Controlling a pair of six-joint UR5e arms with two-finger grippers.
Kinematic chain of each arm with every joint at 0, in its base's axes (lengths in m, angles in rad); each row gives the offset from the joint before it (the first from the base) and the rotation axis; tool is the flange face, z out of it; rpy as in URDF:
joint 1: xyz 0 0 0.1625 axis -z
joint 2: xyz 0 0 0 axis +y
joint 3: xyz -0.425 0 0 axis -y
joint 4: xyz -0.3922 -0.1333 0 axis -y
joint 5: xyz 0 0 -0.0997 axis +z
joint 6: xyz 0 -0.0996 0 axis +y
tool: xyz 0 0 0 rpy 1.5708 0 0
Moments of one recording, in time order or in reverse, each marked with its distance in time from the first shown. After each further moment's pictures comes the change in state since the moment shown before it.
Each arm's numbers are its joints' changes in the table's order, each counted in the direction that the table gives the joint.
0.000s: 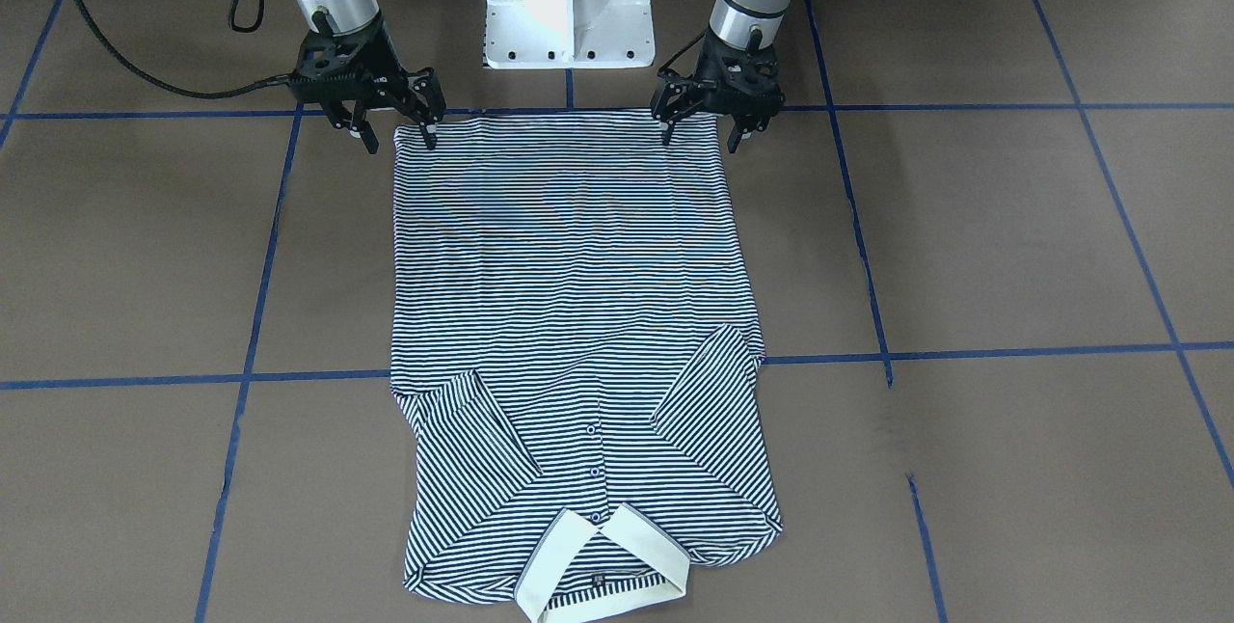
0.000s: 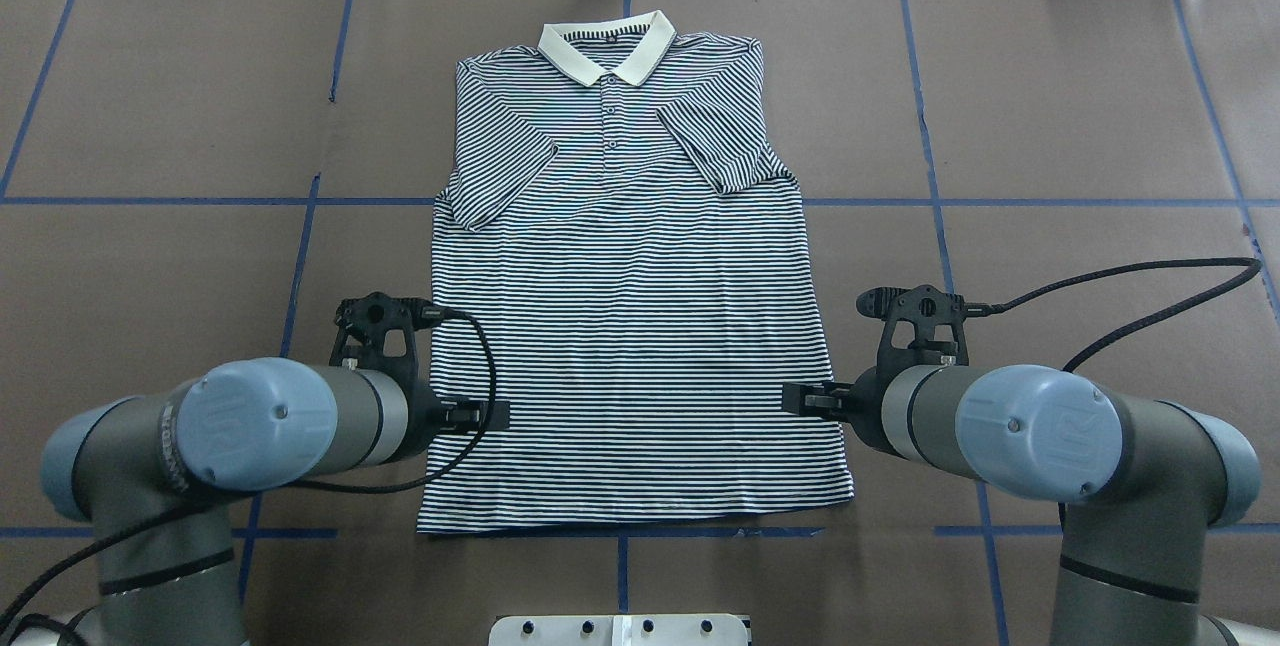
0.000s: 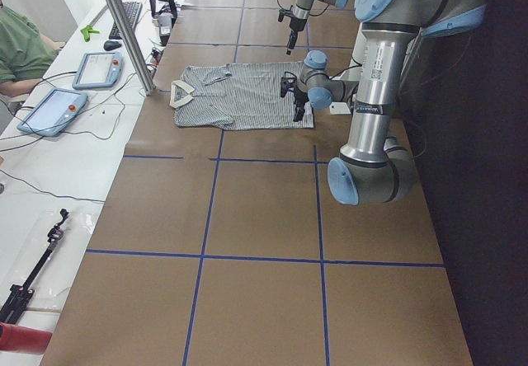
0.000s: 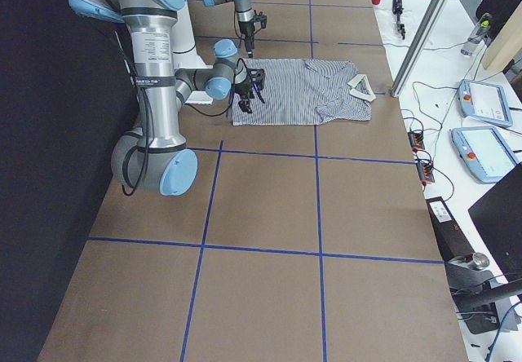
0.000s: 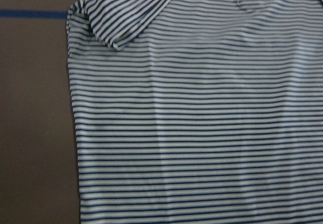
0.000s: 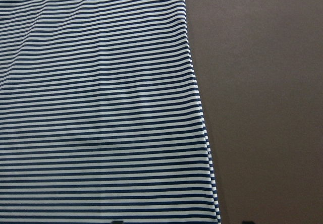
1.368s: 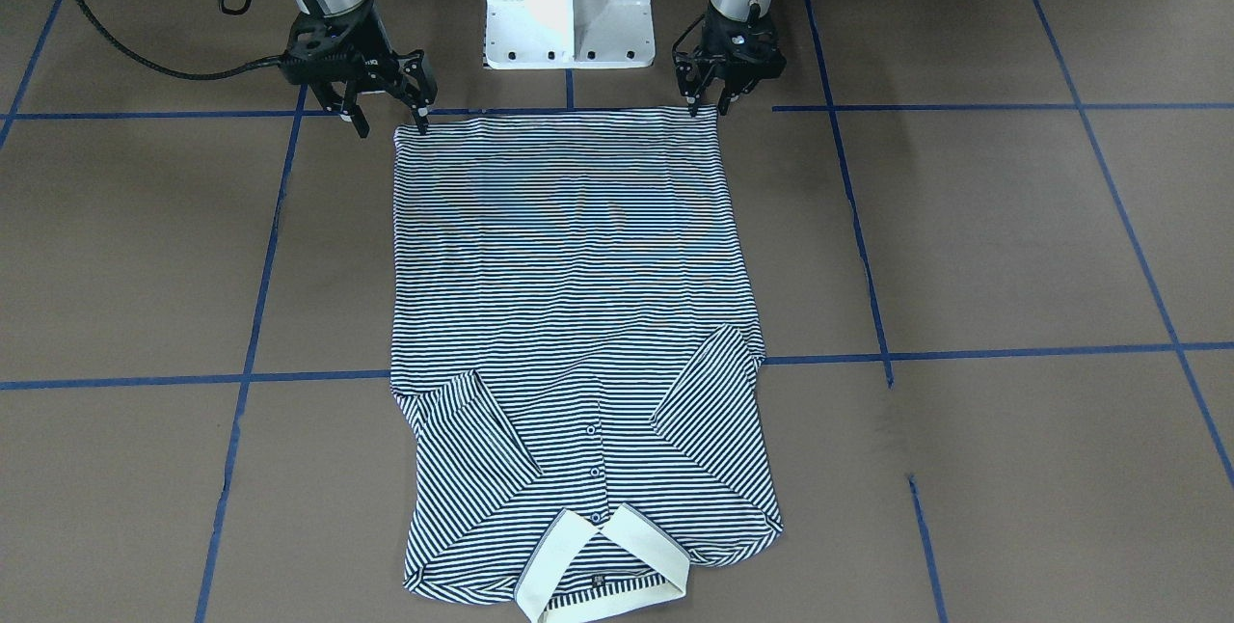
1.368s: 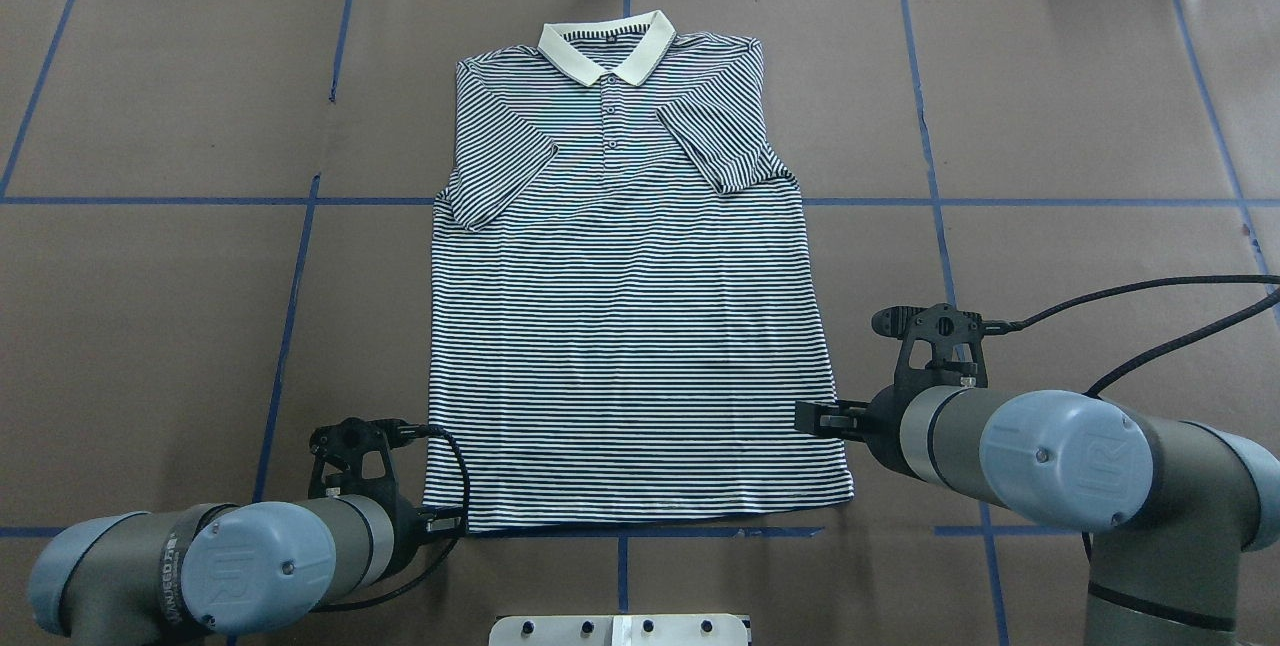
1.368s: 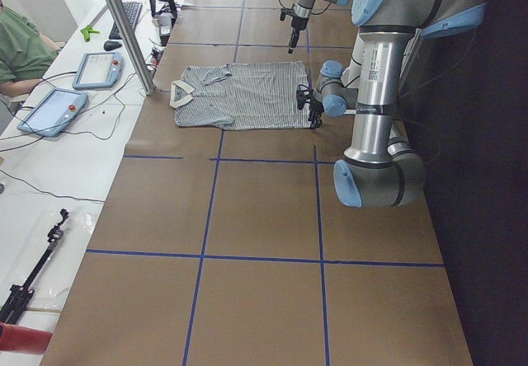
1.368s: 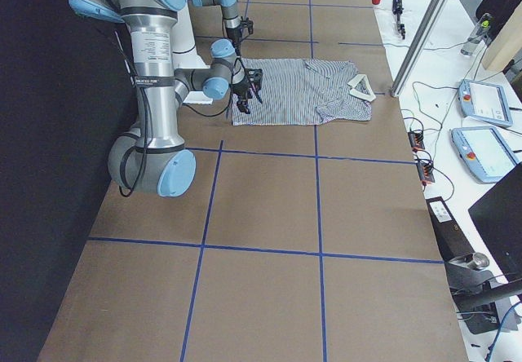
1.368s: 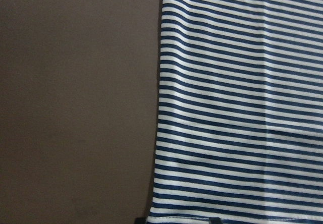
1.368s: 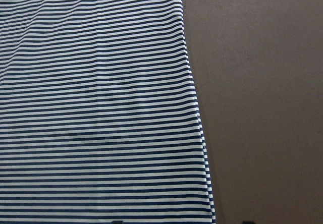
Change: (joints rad) left arm -0.106 -0.038 0.014 0.012 -0.063 0.152; right arm 0.008 0.012 0.010 0.000 0.009 -0.001
